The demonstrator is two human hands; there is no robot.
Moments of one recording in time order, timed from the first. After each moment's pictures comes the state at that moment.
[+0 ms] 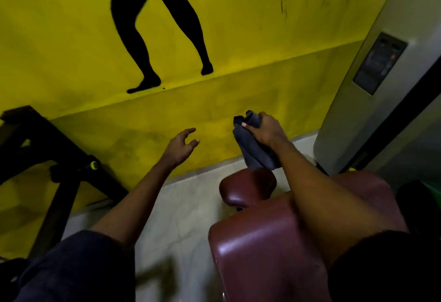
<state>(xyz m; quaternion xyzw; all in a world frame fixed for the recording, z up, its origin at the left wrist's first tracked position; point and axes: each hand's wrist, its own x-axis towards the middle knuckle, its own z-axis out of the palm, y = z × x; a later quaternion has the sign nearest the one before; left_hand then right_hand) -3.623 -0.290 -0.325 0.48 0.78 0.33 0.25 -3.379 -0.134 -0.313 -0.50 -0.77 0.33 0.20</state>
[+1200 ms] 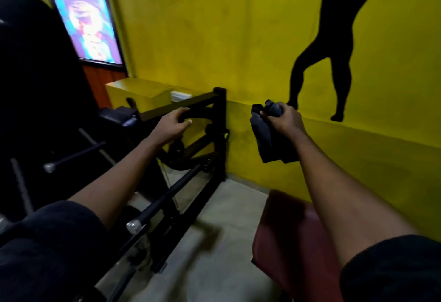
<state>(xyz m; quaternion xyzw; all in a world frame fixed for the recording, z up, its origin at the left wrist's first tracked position) -3.477 -0.774 -0.137 0.23 0.90 0.35 -0.07 -3.383 -0.437 -0.130 -0.16 -0.88 0.37 0.24</state>
